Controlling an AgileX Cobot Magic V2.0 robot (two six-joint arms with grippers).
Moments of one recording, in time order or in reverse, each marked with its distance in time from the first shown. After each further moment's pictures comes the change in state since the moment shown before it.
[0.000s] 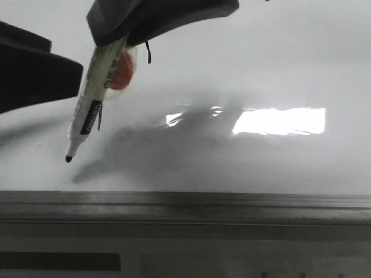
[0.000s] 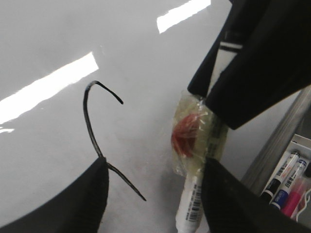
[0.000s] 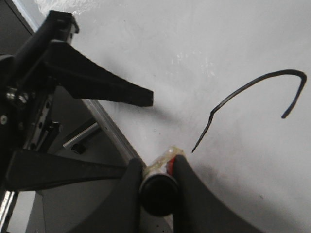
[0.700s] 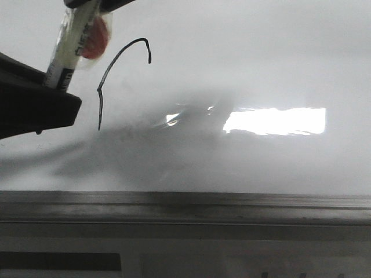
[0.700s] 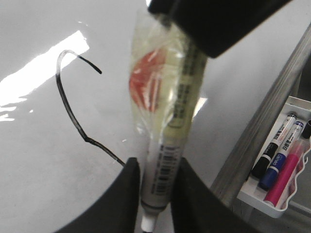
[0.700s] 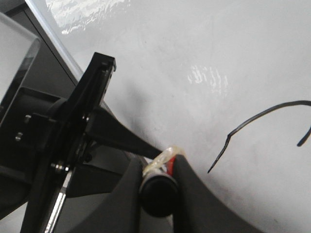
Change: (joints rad) left arm -0.007 0.031 -0.004 0.073 0.066 0.000; right arm 0.039 0.000 -0.050 -0.004 0.007 0.000
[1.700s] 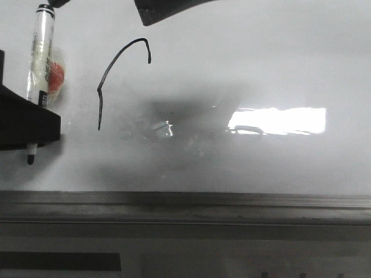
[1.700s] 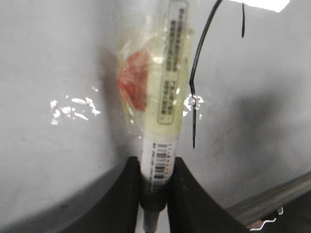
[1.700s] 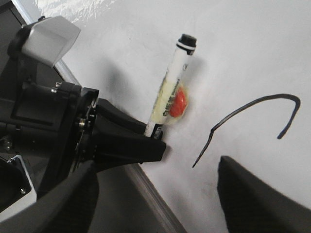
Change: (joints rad) left arm 0.025 0.065 -0.006 -0.687 0.064 -0.137; right arm -0.033 0.002 -0.002 -0.003 0.026 -0.001
